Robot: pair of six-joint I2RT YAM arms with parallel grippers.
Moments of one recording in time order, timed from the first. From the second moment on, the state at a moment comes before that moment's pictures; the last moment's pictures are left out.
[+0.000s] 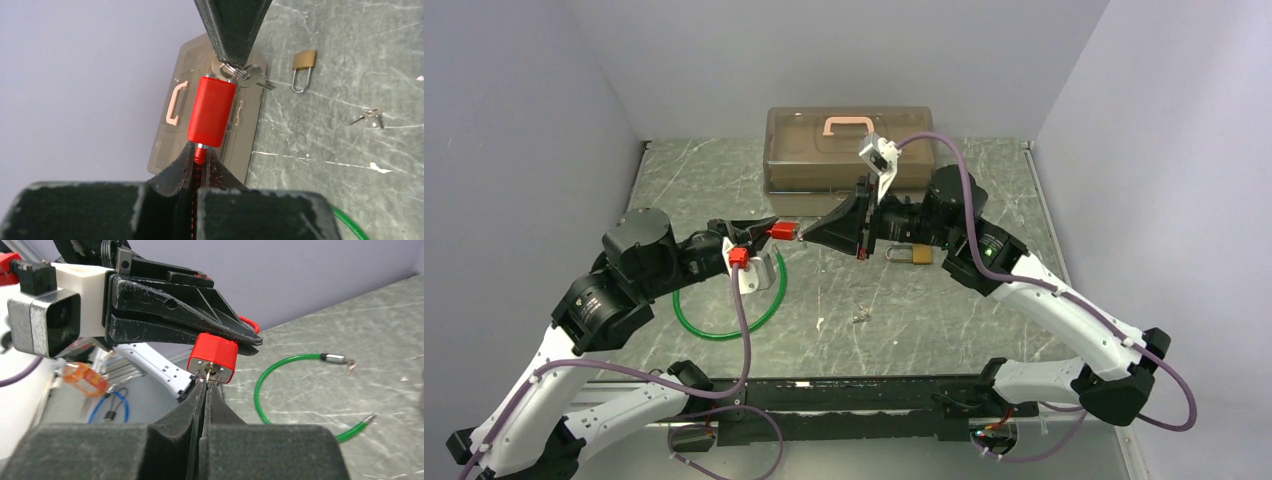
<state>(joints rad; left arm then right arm) -0.73 0.80 1.30 -0.64 0.31 0.86 0.91 1.18 1.34 -0.10 -0.51 0.37</state>
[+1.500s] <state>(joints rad) -0.76 0.78 1.30 -0.61 0.38 0.85 0.57 1.16 1.46 -0.18 -0.83 0.41</state>
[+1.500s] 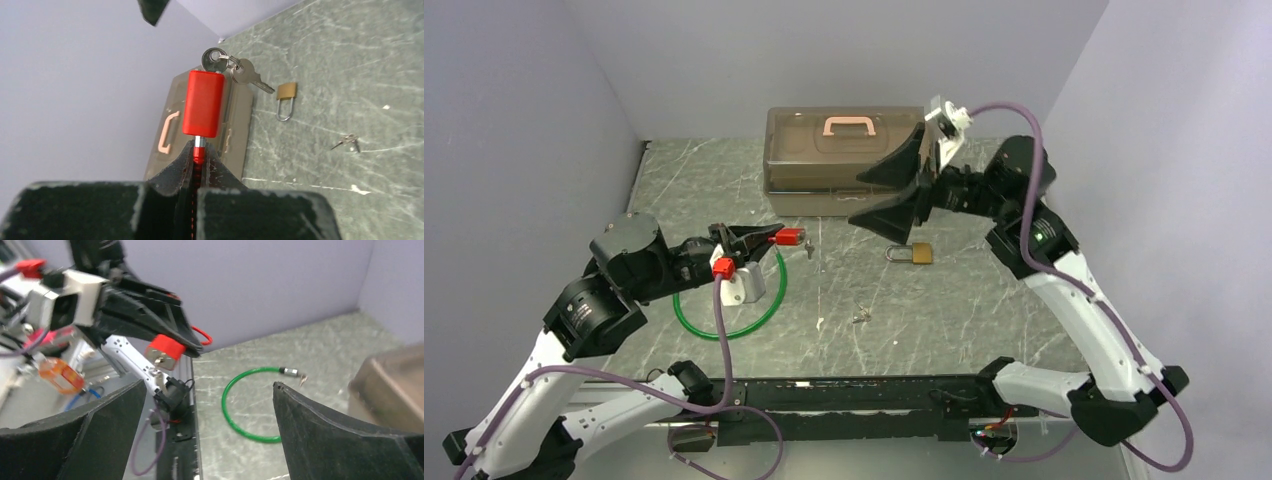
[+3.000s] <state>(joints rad) -0.75 0.84 1.43 -0.75 0.53 0.78 1.07 1.19 1.43 -0.35 -0.47 -0.48</state>
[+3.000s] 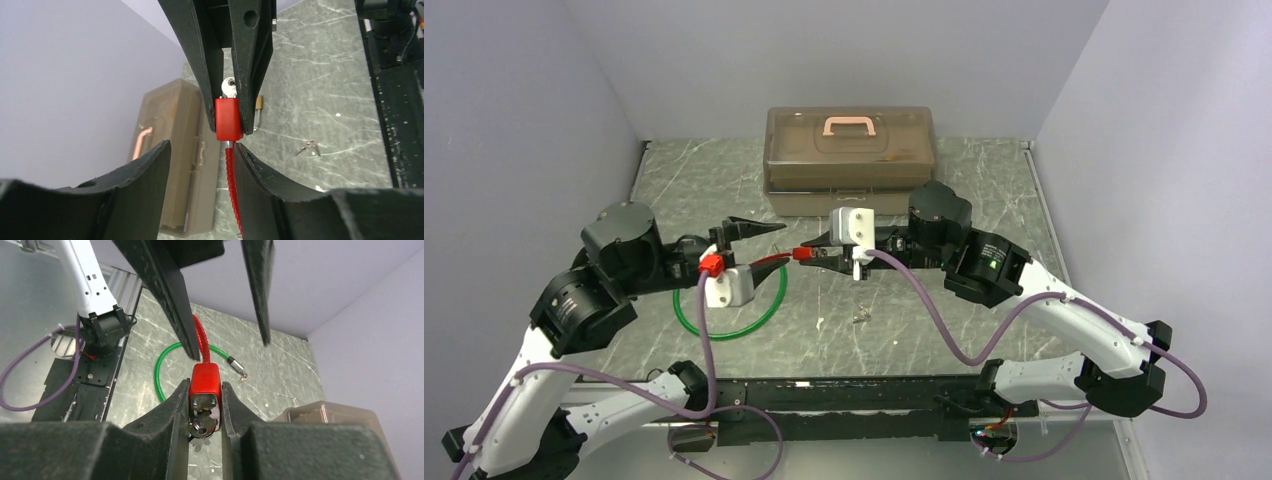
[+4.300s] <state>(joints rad) -0.71 0.76 1.31 -0.70 0.53 0.81 1.07 1.12 1.29 -0.14 -0.40 -0.32</state>
